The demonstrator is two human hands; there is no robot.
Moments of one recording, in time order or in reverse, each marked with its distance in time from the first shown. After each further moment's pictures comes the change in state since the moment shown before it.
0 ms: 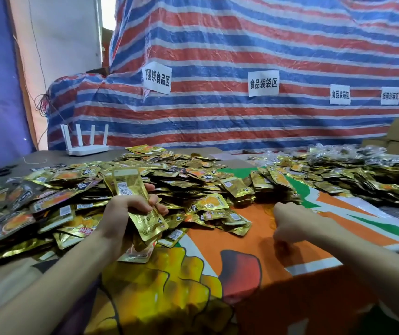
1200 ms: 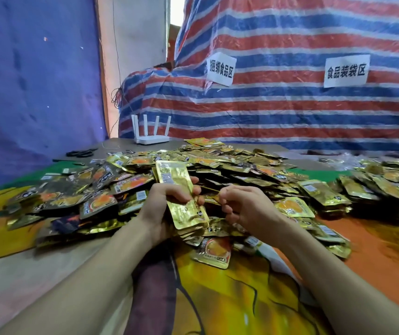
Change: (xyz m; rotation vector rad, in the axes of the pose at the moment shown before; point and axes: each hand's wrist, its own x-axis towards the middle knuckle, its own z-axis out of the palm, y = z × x) left_hand 0.020 0.021 -0.083 -0.106 -0.014 -0.059; right_hand 0.042 -0.223 0.006 1.716 -0.370 -0.584
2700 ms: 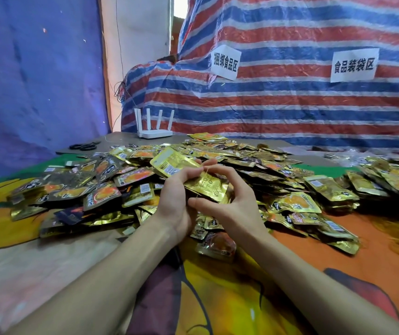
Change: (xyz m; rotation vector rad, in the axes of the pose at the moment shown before) left_hand 0.003 -0.014 0.028 -0.192 0.099 0.136; right_hand -0.018 0.015 0.050 -0.245 0.162 -0.488
